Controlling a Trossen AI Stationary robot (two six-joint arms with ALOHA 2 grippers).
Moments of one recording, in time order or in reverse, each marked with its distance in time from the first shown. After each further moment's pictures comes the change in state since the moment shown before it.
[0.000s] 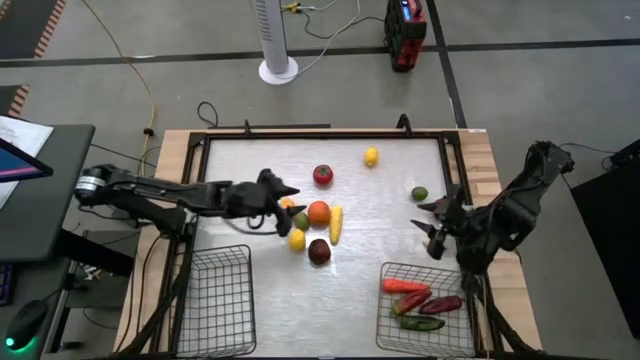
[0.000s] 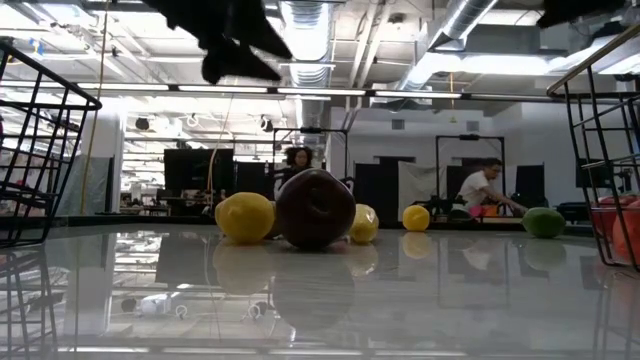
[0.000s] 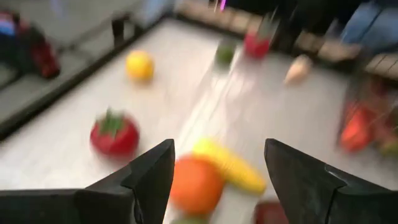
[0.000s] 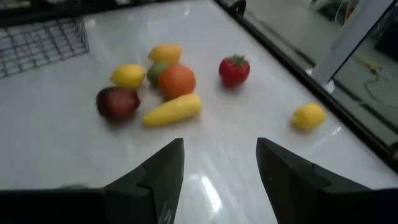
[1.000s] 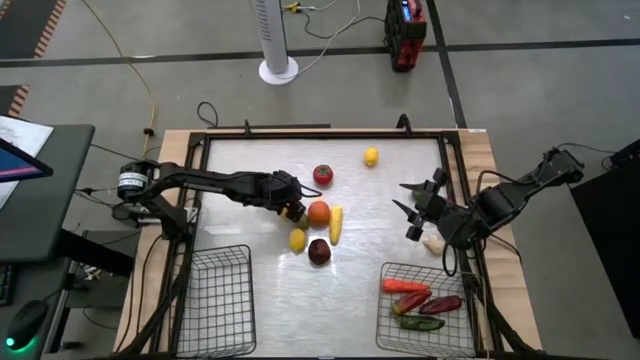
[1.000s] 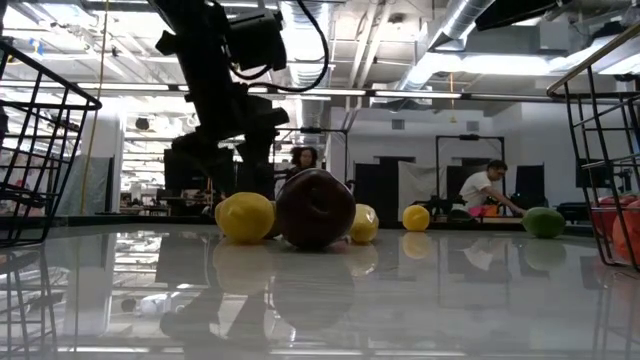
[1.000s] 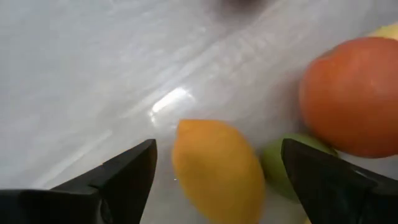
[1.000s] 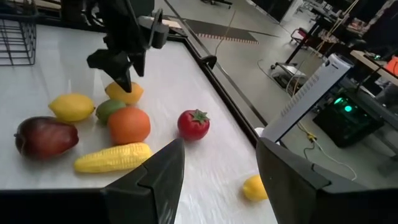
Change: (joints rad) left arm 0.183 0.358 0.126 -0.424 0.091 -0.444; right arm -0.258 -0.052 -0.124 0.516 0.054 -0.751
